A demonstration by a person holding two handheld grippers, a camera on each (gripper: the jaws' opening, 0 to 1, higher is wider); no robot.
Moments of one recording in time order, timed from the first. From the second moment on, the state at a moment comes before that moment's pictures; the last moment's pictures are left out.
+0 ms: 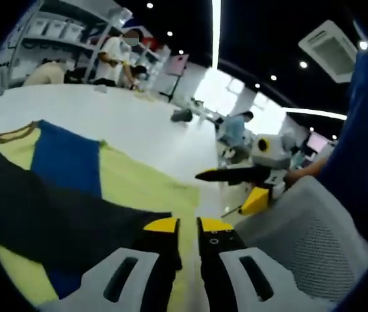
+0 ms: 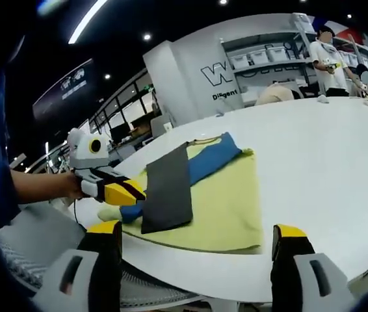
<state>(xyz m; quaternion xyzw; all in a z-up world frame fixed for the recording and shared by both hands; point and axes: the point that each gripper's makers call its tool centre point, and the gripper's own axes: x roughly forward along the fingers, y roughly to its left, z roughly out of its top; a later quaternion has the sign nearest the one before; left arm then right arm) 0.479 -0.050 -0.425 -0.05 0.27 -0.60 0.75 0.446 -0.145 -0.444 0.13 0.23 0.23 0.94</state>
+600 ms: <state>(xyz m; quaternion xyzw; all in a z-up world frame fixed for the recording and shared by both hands) 0.619 0.168 -0.433 0.13 0.20 -0.22 0.95 0.447 -0.153 -0.444 0.13 0.23 0.22 0.94</state>
